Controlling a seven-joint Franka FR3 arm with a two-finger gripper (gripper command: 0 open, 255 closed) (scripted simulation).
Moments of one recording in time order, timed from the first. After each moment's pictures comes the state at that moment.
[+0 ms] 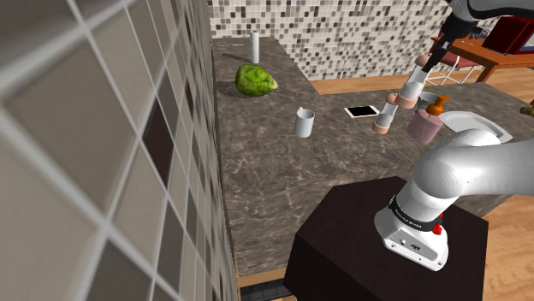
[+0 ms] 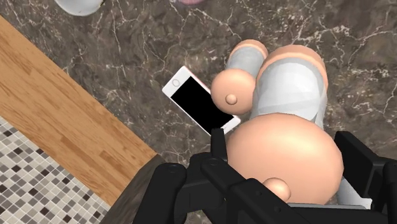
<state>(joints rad) -0.27 -0.95 -0.58 -2.42 -0.57 1.85 -0.70</state>
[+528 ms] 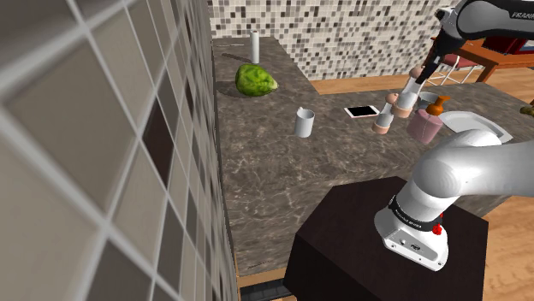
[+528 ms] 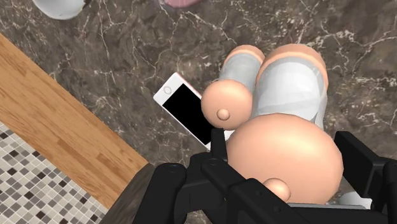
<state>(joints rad) -0.29 -0.97 -0.63 -2.53 -0.62 1.94 -0.69</state>
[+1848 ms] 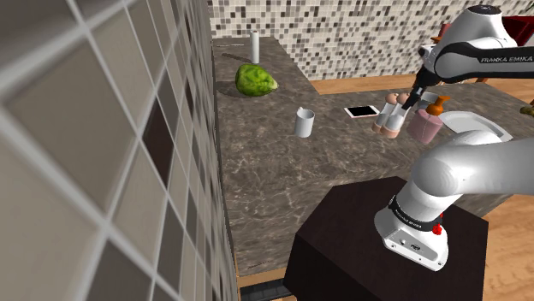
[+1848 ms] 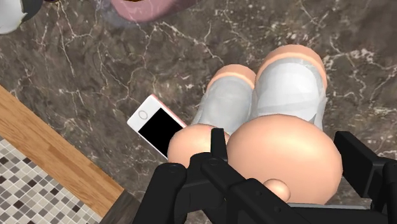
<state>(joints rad) -0.34 -0.92 -0.78 -2.75 -0.77 2.20 -0.64</state>
